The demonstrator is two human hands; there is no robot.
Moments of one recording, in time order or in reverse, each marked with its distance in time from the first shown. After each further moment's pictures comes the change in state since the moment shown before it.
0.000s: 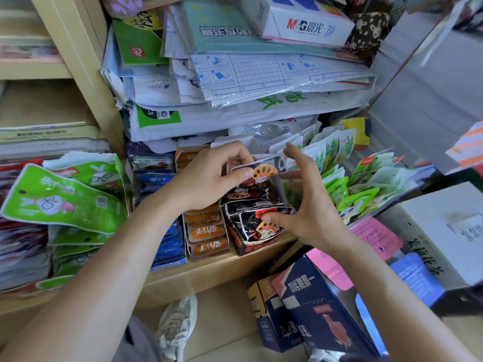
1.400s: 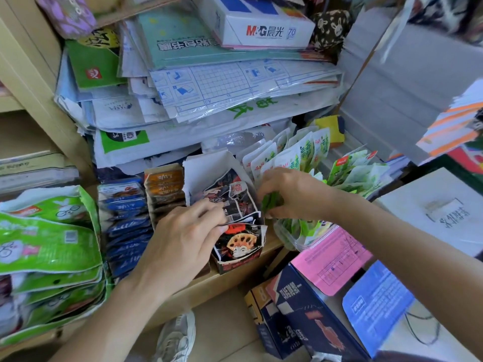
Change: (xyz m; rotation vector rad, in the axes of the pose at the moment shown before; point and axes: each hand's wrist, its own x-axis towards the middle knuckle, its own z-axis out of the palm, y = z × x) left_hand -0.049 0.012 0.036 0.512 0.134 0.187; right_hand 0.050 0.030 -0.042 -0.467 -0.467 -0.044
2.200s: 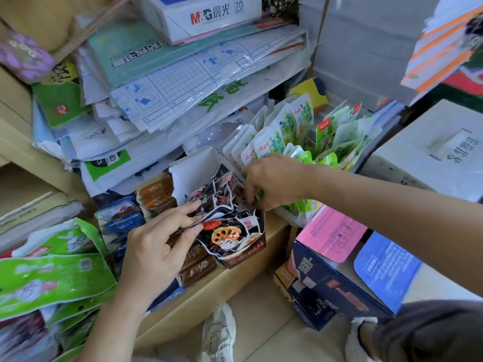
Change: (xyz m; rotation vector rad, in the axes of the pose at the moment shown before) left_hand -0.010 -0.021 -0.016 -0.185 0.038 -0.048; right_hand 0.003 -0.018 0.003 -0.144 -0.102 0.020
